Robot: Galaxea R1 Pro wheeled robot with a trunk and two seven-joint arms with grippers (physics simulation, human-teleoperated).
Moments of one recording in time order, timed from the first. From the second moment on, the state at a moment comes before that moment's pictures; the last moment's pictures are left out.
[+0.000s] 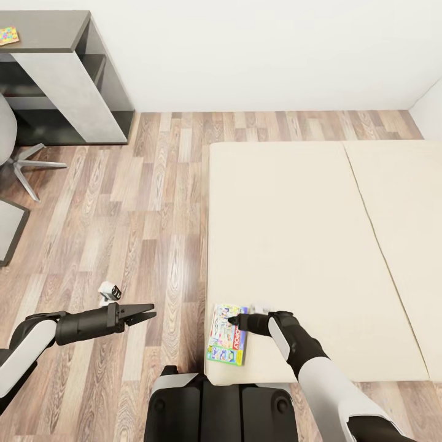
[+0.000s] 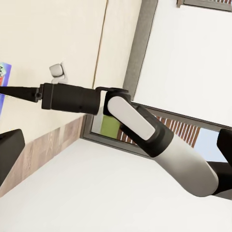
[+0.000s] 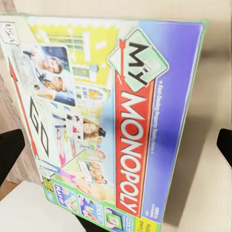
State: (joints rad) left arm -0.43 0.51 -0.16 -1.41 1.13 1.03 -0.79; right arm -0.76 0.15 -0.04 -0.56 -0.11 0.56 0.25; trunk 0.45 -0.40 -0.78
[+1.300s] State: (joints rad) left arm -0.43 0.51 -0.16 -1.41 1.09 1.03 -0.79; right arm -0.76 0.15 -0.03 -0.56 -0.10 0.48 0.26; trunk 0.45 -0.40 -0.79
